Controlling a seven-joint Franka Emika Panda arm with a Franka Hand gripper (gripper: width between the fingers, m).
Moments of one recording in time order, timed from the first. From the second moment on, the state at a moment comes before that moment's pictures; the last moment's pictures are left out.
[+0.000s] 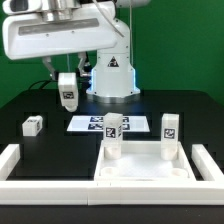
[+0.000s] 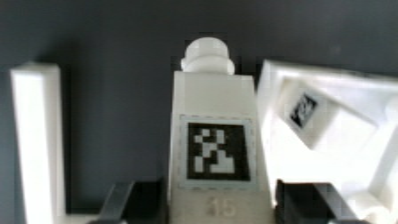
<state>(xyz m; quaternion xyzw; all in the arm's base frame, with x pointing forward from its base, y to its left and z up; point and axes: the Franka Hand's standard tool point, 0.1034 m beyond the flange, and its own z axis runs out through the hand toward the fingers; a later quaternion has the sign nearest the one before) 0.512 -0.083 0.164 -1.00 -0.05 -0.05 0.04</state>
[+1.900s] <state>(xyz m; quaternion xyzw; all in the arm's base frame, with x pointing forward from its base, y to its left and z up) 0.621 0.096 0.141 -0.95 0.04 -0.31 0.05</state>
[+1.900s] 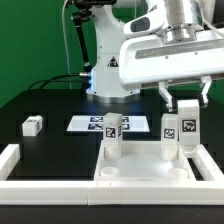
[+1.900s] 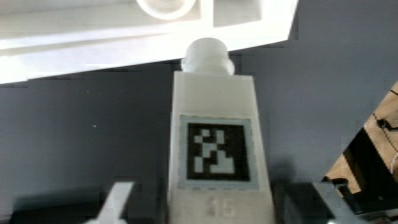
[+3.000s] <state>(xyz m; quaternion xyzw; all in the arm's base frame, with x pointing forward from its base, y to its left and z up) 0.605 0.099 0.113 -0.96 0.03 -0.29 0.03</state>
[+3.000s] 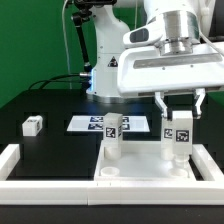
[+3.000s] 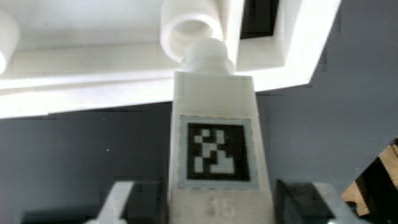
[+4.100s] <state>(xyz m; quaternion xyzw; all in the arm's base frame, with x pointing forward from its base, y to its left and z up) 0.608 0.090 0.100 -0.96 0.03 -0.29 0.02</state>
